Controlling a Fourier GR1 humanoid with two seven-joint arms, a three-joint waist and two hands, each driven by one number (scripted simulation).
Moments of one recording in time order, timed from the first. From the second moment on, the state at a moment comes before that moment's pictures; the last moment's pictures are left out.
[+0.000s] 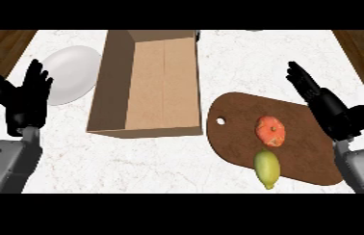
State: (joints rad) left arm -0.29 0.48 -0.05 -1.30 0.36 0.45 0.20; right arm -0.25 -0.56 0.22 -1.41 -0.27 0.03 -0.07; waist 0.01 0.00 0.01
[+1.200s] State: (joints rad) left arm -0.16 0.60 -0.19 -1.27 0.11 0.36 0.04; right arm -0.34 -0.74 0.27 -0.97 0.04 0.33 -0.88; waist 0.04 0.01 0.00
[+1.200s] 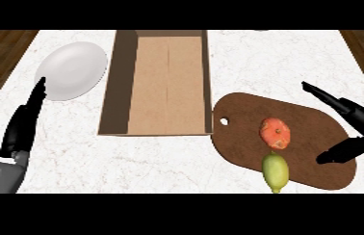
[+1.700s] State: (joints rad) left arm -0.15 0.59 -0.18 -1.26 0.09 0.35 0.03; right arm -0.54 -0.81 0.46 -0.89 0.35 0.29 -0.88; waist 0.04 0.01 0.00
